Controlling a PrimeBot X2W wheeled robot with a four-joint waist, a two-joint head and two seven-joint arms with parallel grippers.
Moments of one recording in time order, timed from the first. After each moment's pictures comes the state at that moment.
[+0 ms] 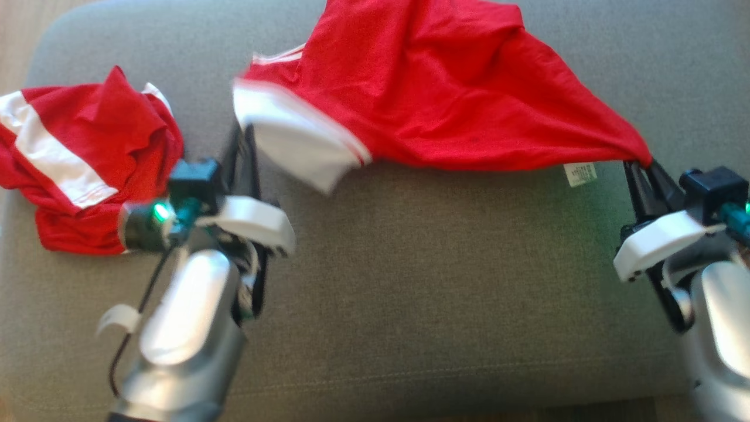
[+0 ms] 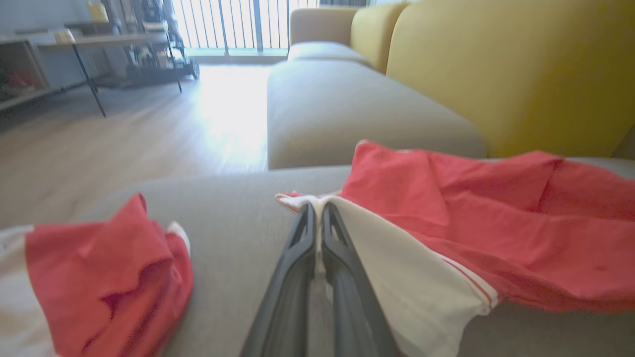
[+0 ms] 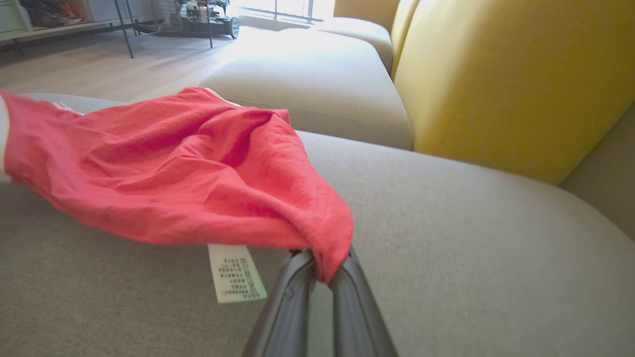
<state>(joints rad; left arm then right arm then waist) -0.48 0.06 -0.38 0.48 -0.26 0.21 -0.25 -0.34 -0.21 -0.03 0.34 0.06 0.13 -0.14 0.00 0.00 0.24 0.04</state>
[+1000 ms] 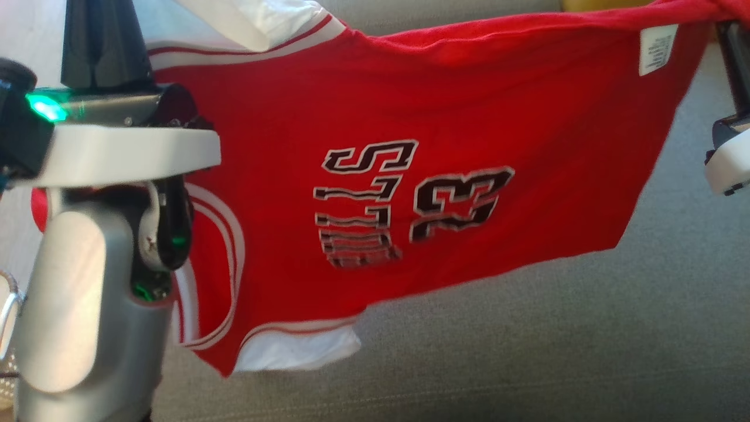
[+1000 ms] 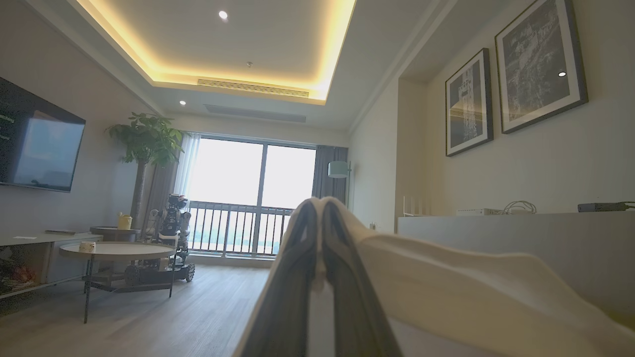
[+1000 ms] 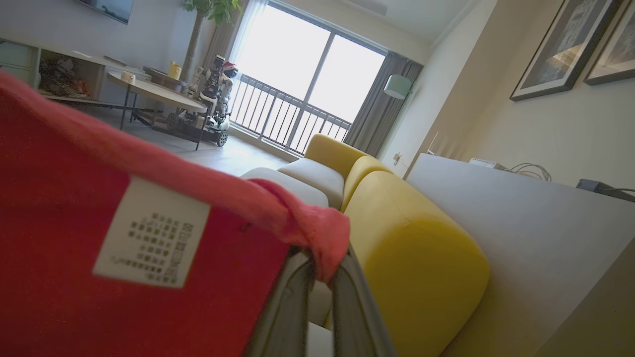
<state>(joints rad) -0.52 0.16 -0.24 -0.25 -0.27 0.28 -0.07 -0.47 -0.44 0.00 -0.18 0.15 0.13 0.26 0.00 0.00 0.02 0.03</state>
